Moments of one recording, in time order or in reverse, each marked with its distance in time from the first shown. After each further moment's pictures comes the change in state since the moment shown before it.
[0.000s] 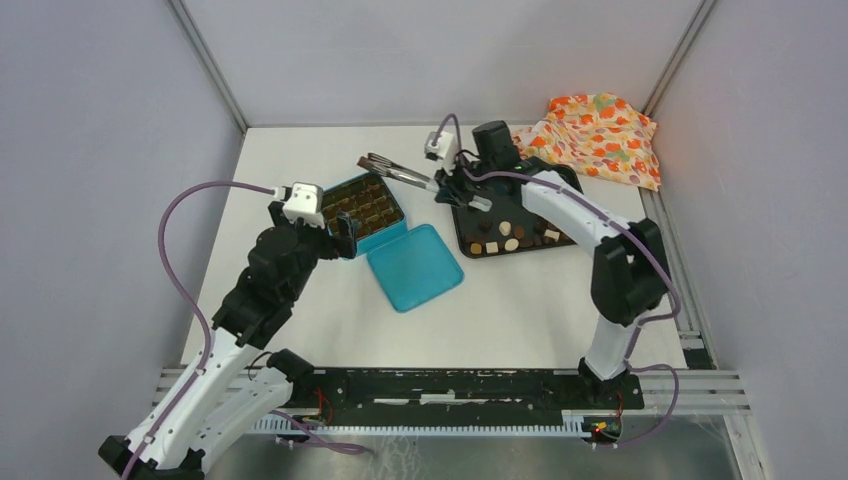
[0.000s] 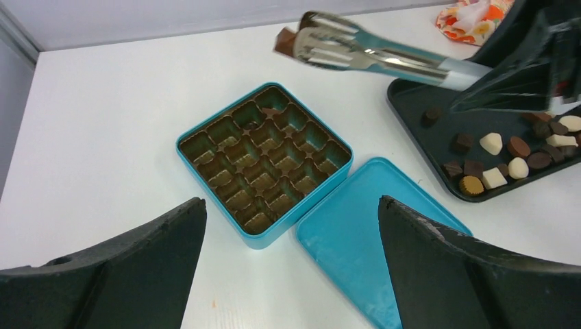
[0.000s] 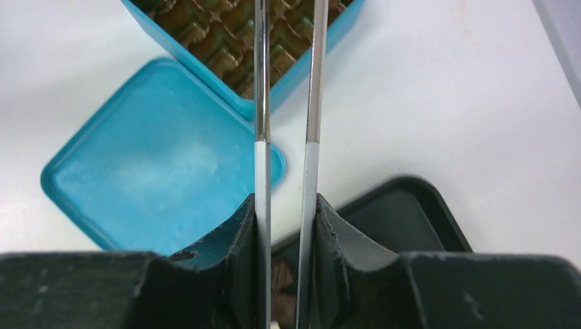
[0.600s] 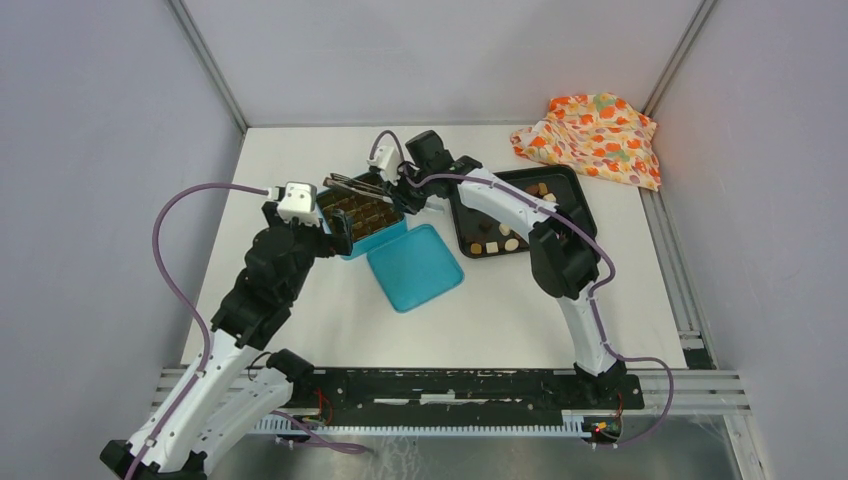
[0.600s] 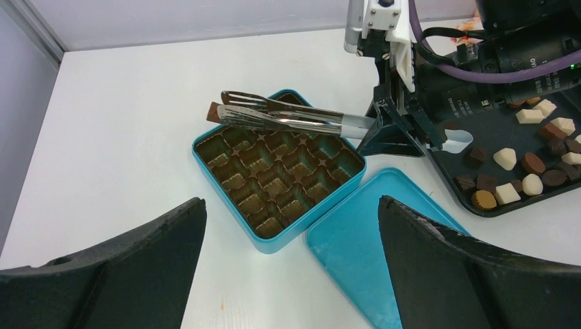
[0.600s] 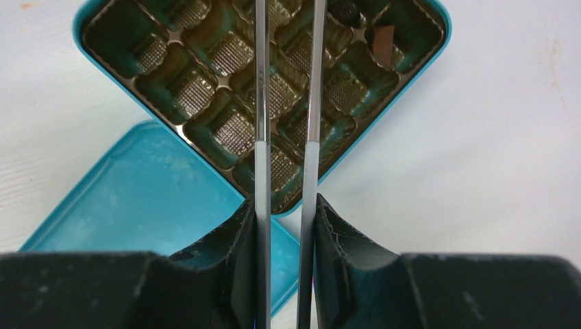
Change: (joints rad) left arm 0.023 -0.019 -0.009 0.015 -0.037 0.000; right arm 0.221 0.443 0.472 -0.113 0.186 0.062
